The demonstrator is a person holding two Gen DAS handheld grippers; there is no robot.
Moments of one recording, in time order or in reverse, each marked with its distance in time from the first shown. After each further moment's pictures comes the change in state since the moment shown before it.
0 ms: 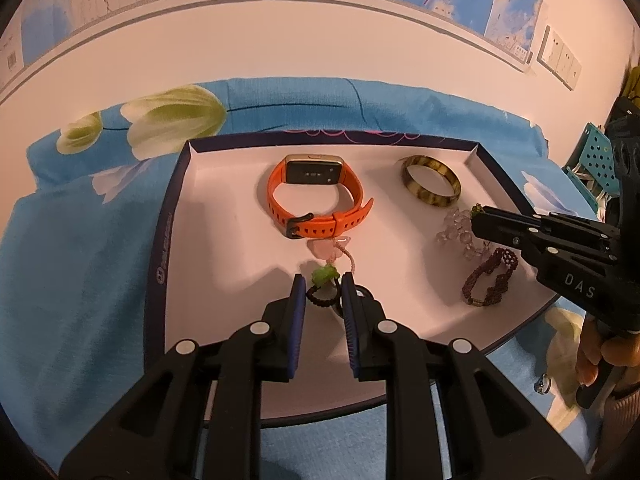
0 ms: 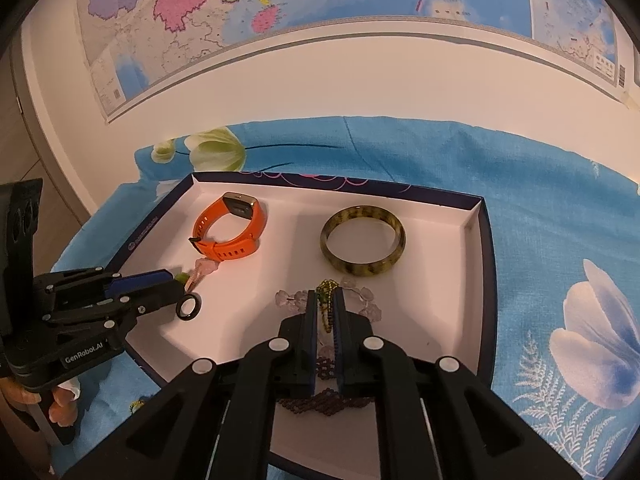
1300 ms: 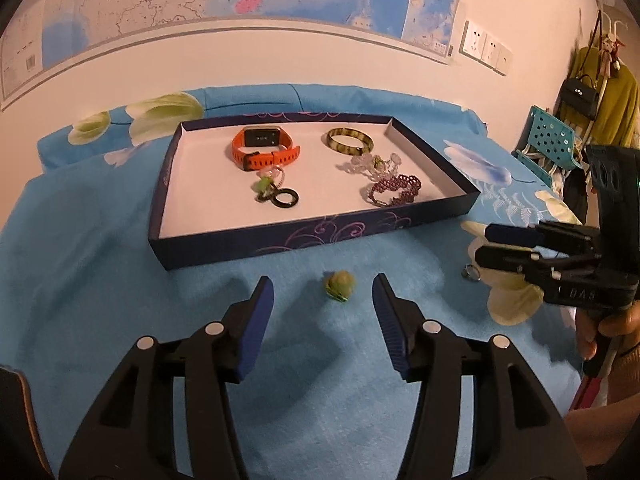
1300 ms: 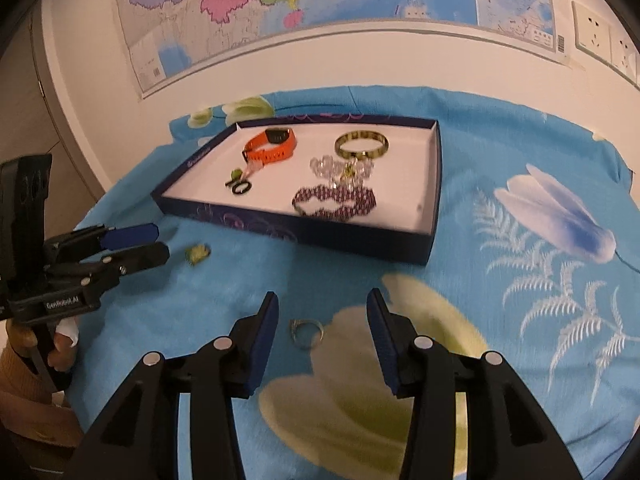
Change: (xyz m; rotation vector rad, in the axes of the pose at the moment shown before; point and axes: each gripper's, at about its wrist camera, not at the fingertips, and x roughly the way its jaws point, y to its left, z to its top) left arm -0.081 -0.027 -0.088 0.080 -0.094 -0.103; right arm -0.089 0.007 -0.104 -0.006 0.015 0.020
